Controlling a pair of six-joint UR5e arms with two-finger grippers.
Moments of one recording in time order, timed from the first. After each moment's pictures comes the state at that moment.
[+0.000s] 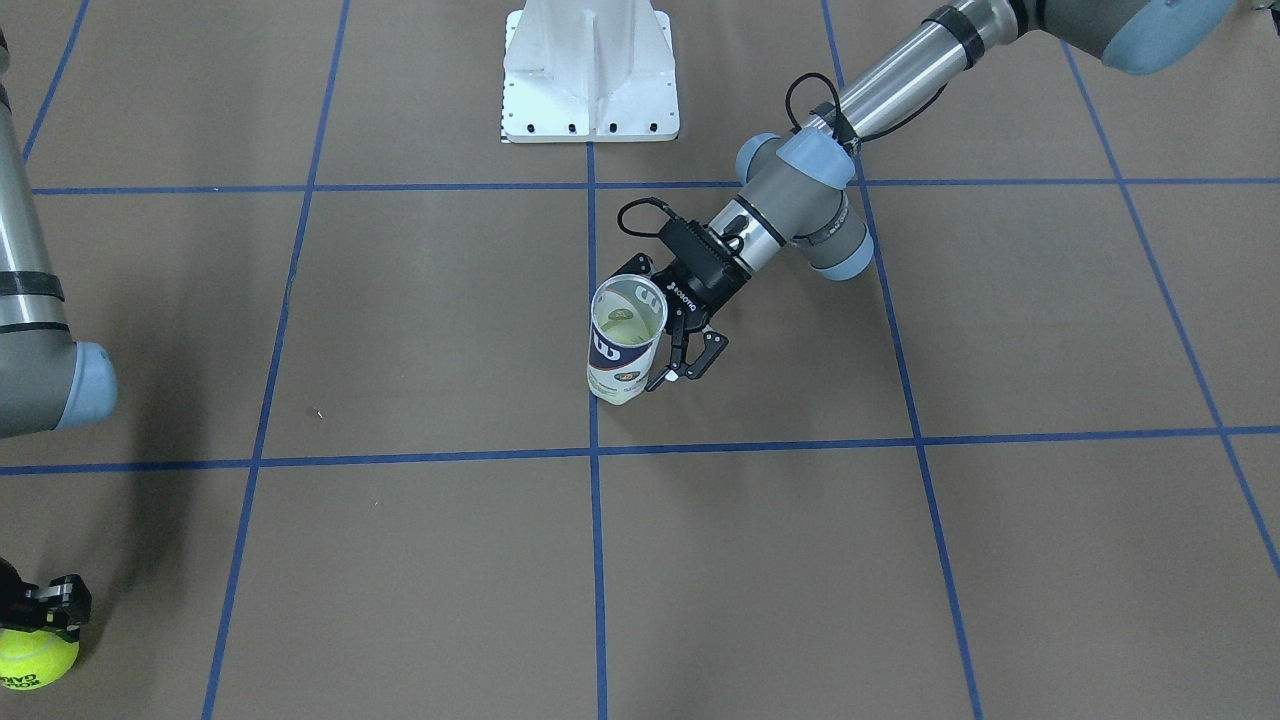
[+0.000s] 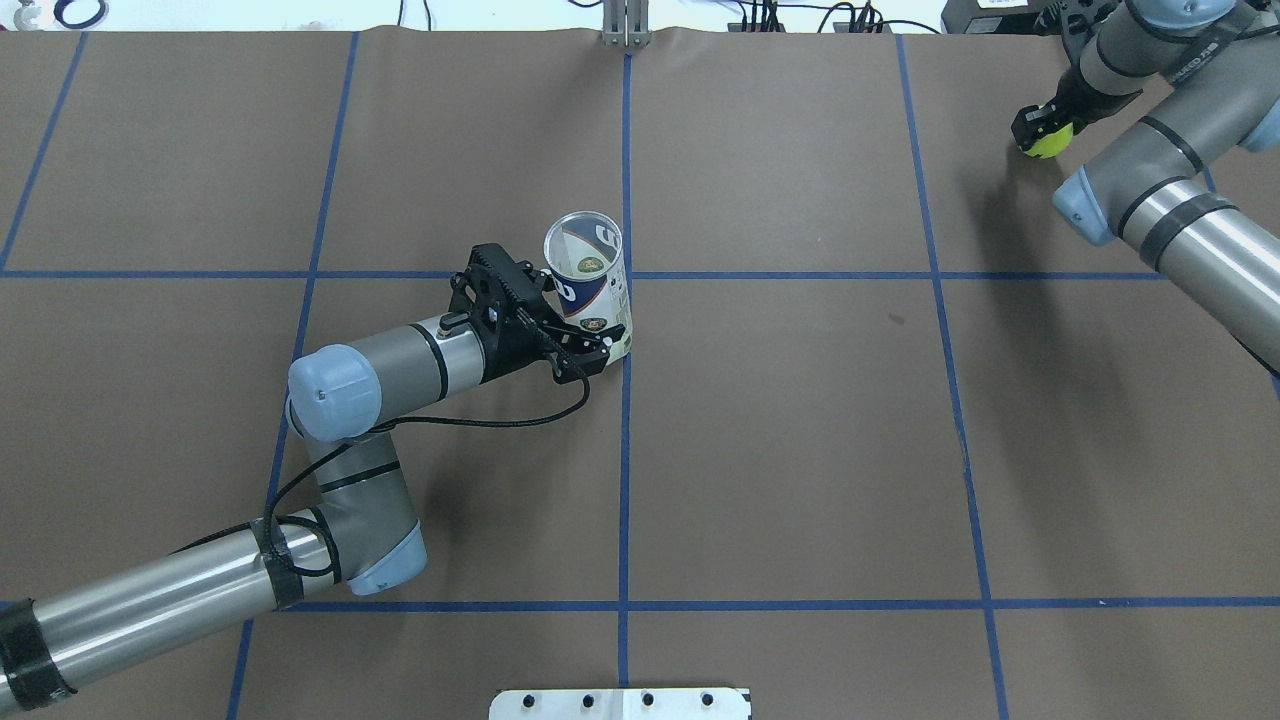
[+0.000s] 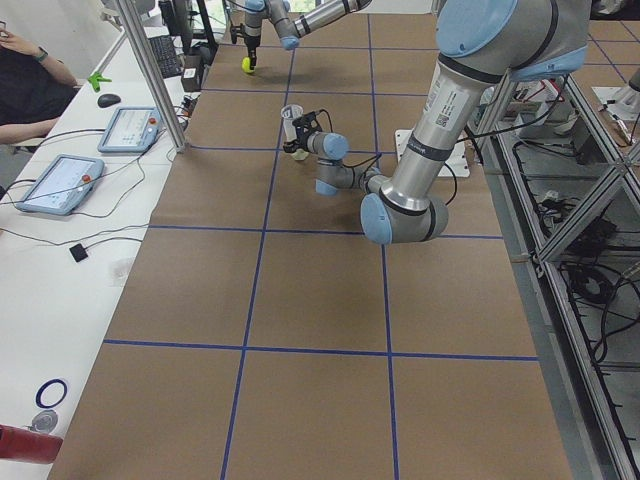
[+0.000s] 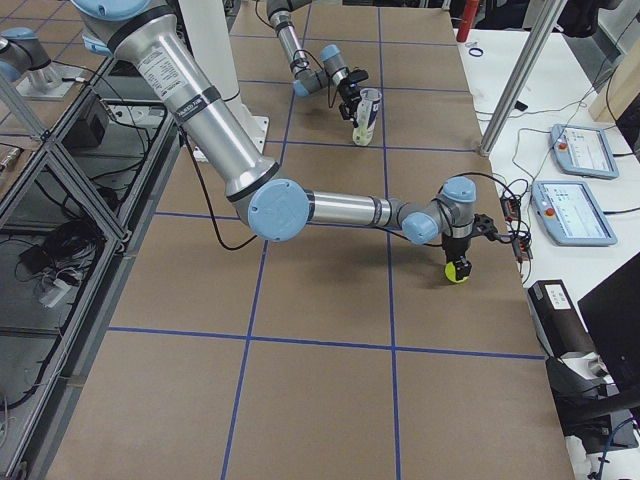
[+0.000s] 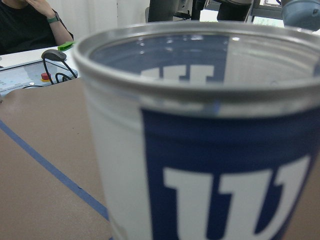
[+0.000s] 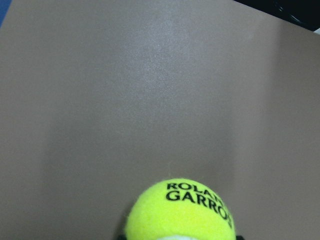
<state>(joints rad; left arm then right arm) -0.47 -2.19 -1.20 -3.05 -1.47 -0.49 1.14 -0.89 0.81 -0.97 1.99 0.39</state>
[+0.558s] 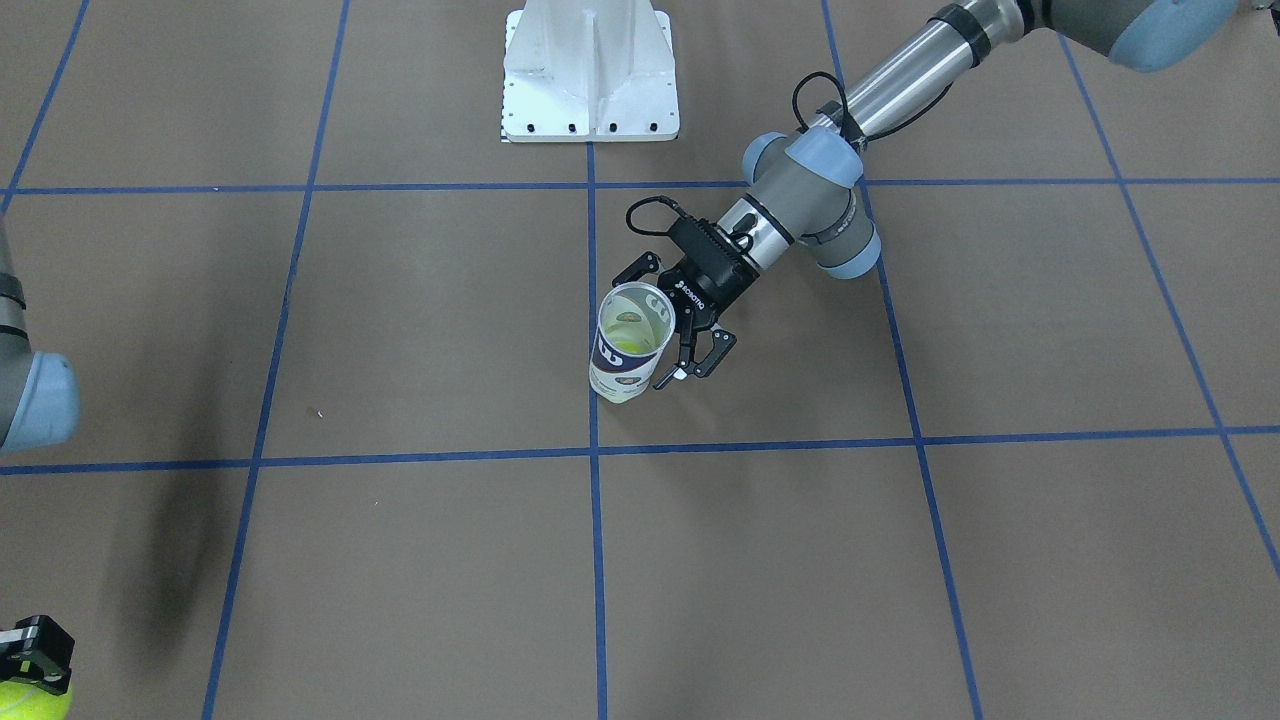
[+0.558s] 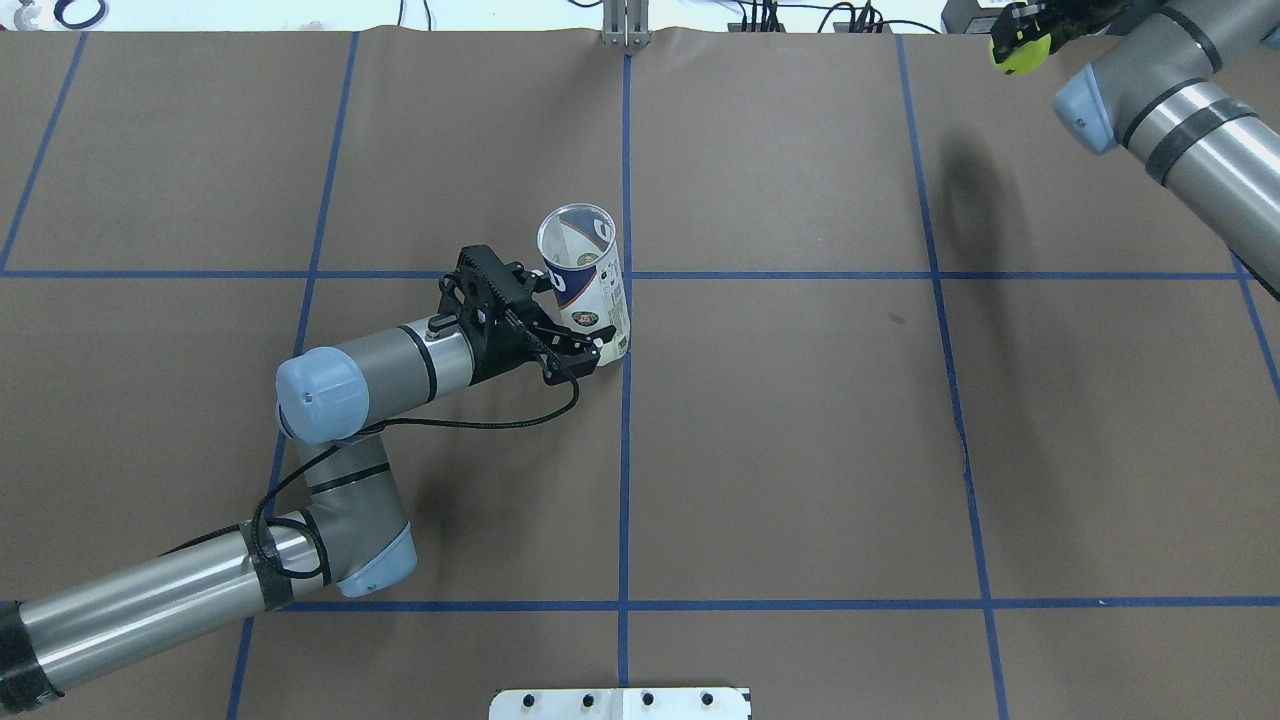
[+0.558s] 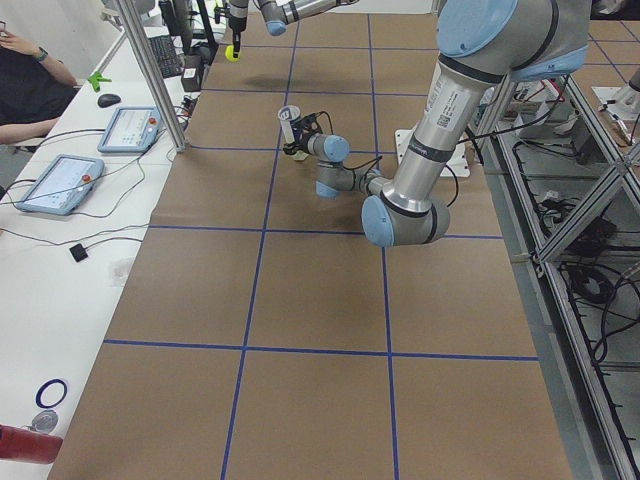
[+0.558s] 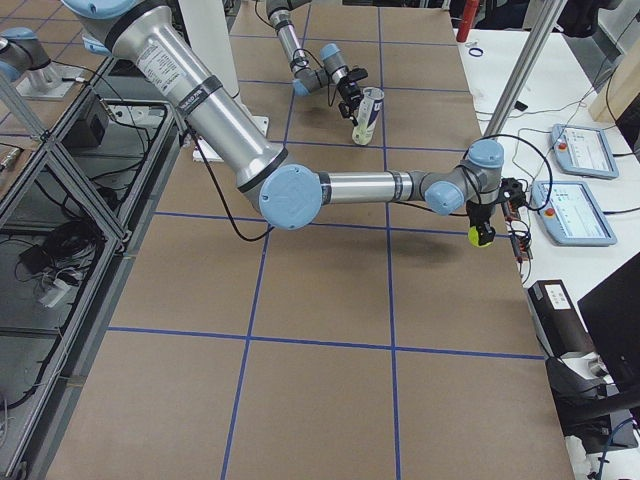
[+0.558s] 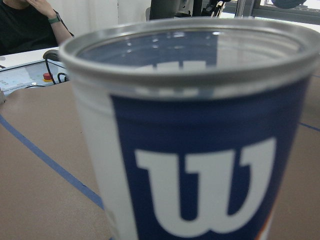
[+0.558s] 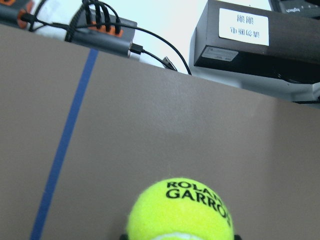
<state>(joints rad) -0.47 -2.17 -1.22 -3.06 -1.47 -0.49 1.21 -0.81 0.91 -1.02 2.14 0.52</state>
